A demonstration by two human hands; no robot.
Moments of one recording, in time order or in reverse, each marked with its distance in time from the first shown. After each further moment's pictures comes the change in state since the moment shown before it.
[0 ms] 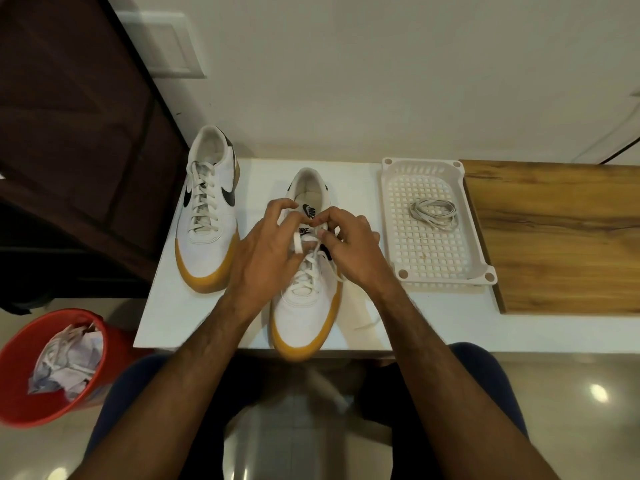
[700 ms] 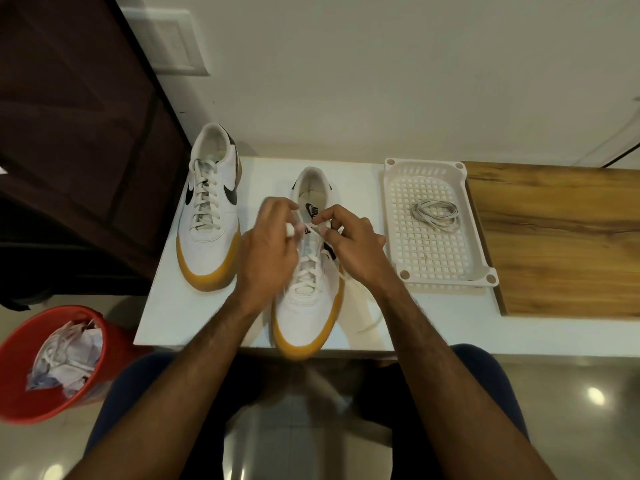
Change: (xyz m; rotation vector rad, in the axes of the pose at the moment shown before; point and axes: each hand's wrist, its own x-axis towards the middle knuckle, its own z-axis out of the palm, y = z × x) left_hand 0.003 0.002 0.007 -0.183 0.177 -0.113; right_hand 0.003 0.001 -0.001 0.046 -0.018 0.067
